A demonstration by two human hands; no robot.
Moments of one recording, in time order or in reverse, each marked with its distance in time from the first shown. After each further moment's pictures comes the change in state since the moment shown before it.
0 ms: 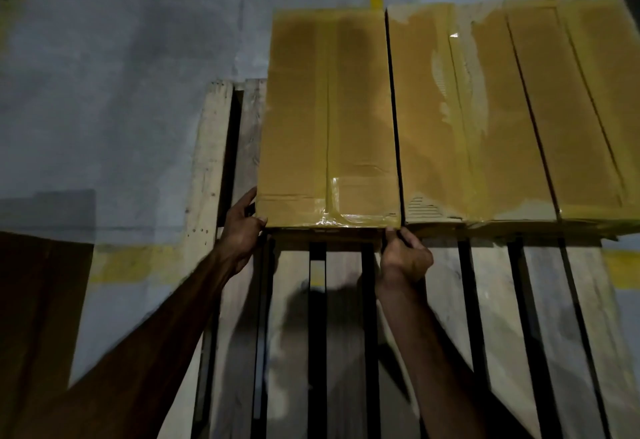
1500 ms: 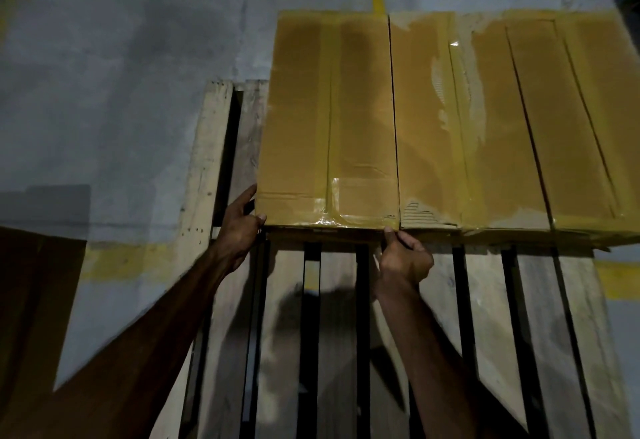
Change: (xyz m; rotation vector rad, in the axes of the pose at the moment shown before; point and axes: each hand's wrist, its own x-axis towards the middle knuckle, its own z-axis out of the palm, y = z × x) left_hand 0.008 -0.002 0.001 0.059 0.018 0.031; right_hand 0.008 0.000 0.003 -0.039 0.068 0.026
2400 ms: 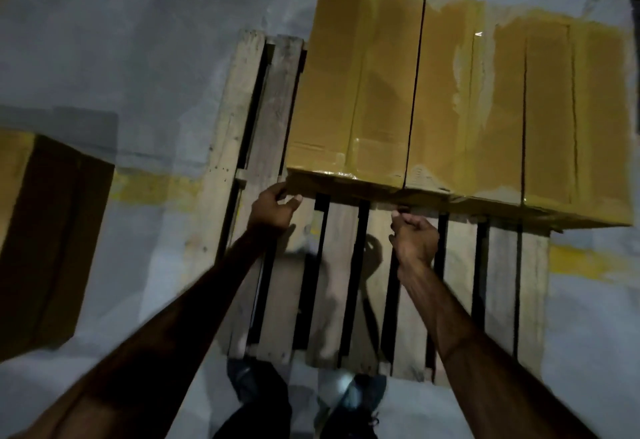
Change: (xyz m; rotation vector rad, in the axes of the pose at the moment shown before) left_hand -0.125 -0.011 -0.014 0.265 0.004 0.001; right_hand -0.055 -0.024 -0.093 -0.343 -0.250 -0.147
